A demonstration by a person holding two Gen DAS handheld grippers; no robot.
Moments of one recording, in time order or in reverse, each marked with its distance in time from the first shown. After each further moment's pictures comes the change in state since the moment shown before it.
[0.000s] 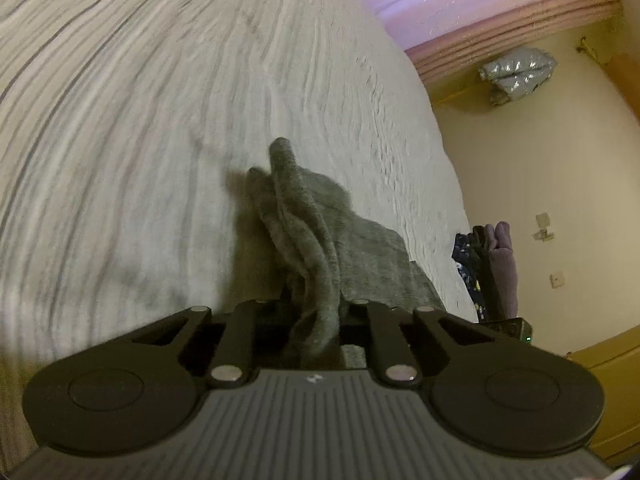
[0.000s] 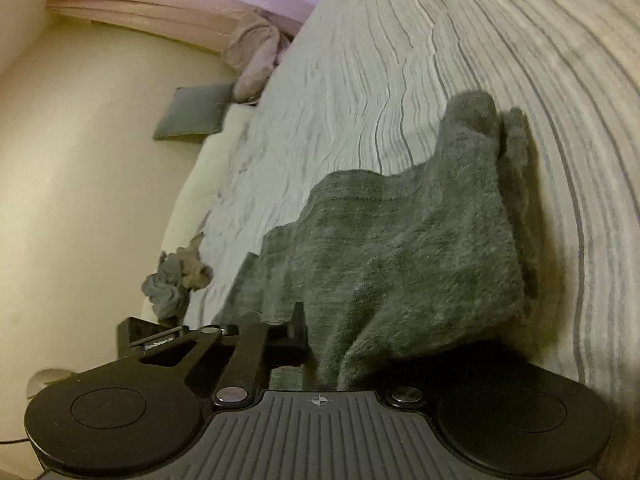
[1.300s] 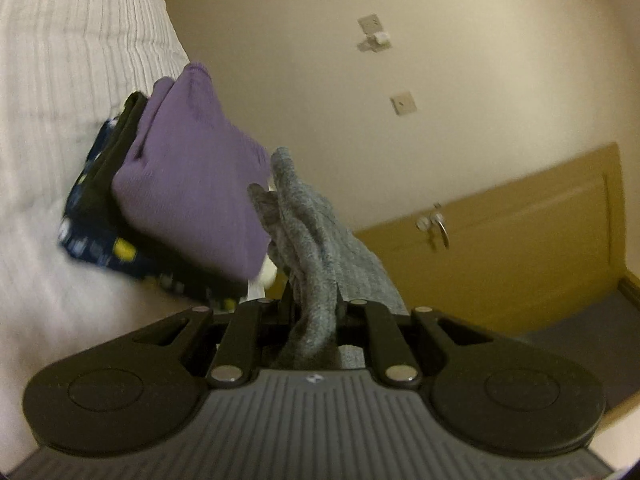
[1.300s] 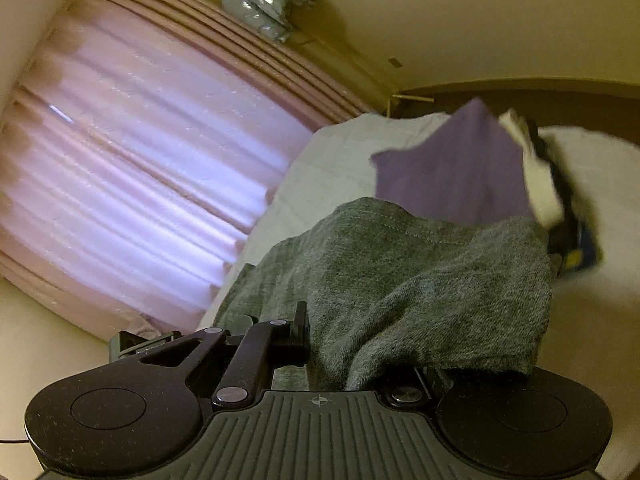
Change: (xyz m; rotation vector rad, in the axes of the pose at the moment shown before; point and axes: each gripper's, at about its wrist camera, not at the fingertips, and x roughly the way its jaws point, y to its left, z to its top) left arm 0.428 -0.576 0.028 0.313 0.570 -0.438; right arm -0.595 0.053 0.117 0.203 -0.784 -0.417
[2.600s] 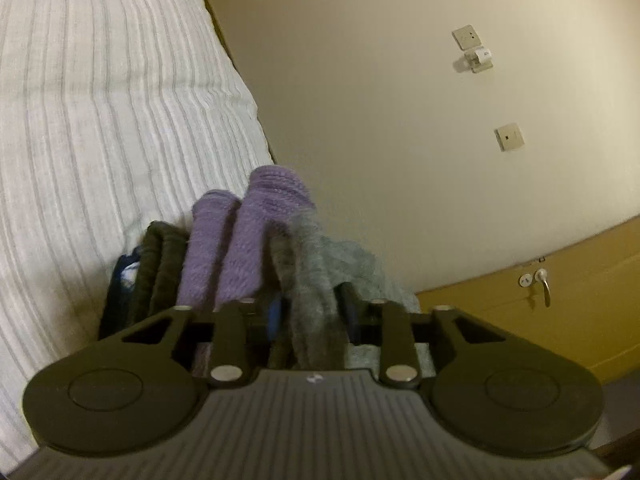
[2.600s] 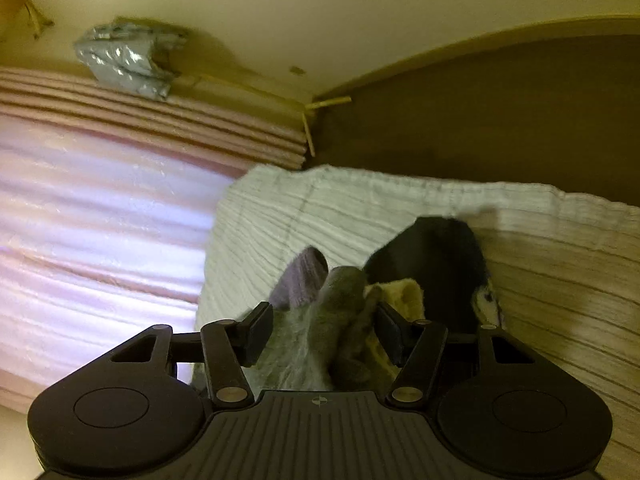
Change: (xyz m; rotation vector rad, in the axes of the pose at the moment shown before) left arm 0.160 0.098 0.156 0.031 -0.025 0.198; right arm 0.109 -0.229 0.177 0.276 -0.020 -0.088
